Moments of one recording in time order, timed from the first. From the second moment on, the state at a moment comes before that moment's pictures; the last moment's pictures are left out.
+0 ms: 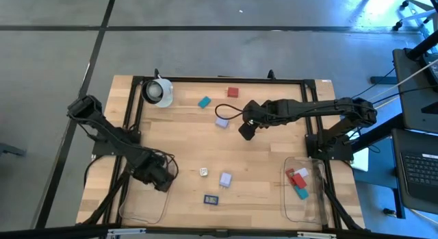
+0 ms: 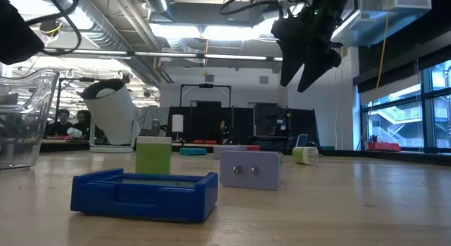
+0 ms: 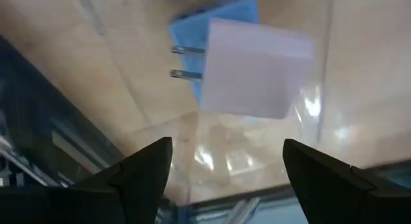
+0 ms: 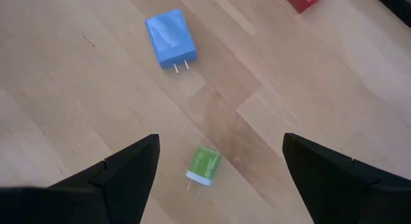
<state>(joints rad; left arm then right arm) -0.63 1.42 0.87 -0.90 0.30 -1.83 -0.03 1.53 1.21 -0.87 0.30 0.65</state>
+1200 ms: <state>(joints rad) -0.53 1.26 1.09 -0.42 -0.64 -1.13 -0.02 1.86 1.21 -0.93 0.28 0.81</state>
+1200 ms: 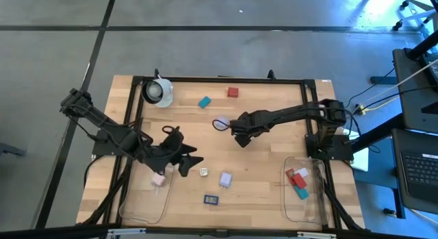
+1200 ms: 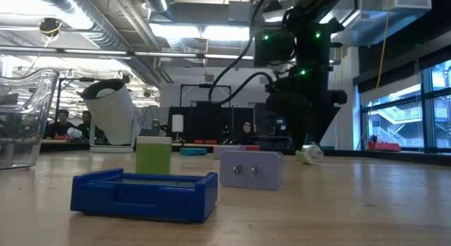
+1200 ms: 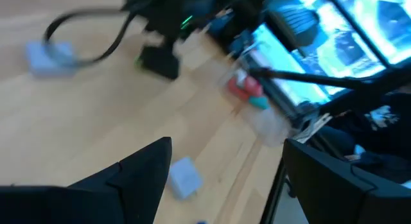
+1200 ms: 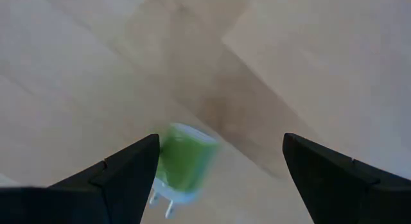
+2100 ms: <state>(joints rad) -0.47 1.26 1.09 -0.26 -0.67 -0.98 -0.02 1.92 1.22 -0.85 0.13 0.78</state>
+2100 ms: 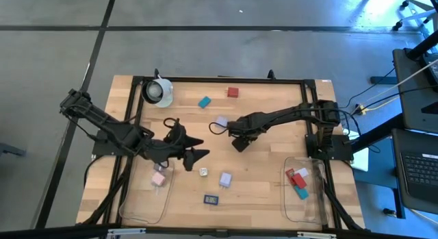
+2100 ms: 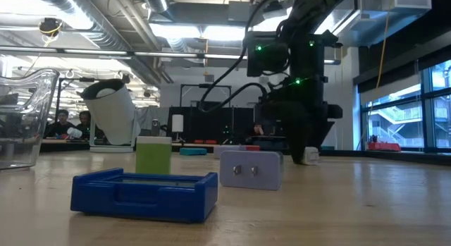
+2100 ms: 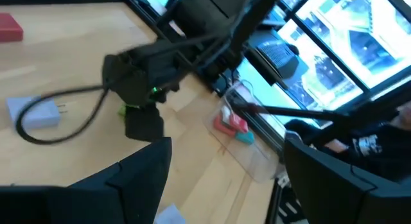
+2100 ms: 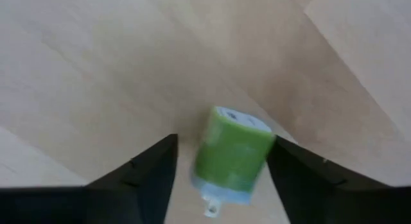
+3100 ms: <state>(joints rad) -0.36 1.26 1.09 0.13 -0.69 -0.05 -0.06 1.43 1.21 -0.56 0.09 0.69</state>
